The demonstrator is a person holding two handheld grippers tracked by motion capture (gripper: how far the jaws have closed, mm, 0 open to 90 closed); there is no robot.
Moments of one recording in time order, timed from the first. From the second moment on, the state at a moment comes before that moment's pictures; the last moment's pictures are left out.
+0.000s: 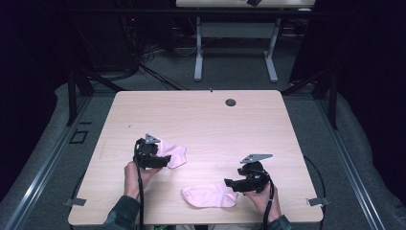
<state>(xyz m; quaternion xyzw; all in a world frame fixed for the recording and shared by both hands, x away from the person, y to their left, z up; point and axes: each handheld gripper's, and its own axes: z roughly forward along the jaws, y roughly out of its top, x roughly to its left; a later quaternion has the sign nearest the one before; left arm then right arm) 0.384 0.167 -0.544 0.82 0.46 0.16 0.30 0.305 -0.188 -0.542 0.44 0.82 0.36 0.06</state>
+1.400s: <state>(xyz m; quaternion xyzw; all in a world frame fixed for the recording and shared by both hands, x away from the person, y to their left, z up) 0.356 0.093 -0.544 0.84 0.39 0.09 0.37 0.329 -0.195 -0.548 0.44 0.83 0.35 0.06</state>
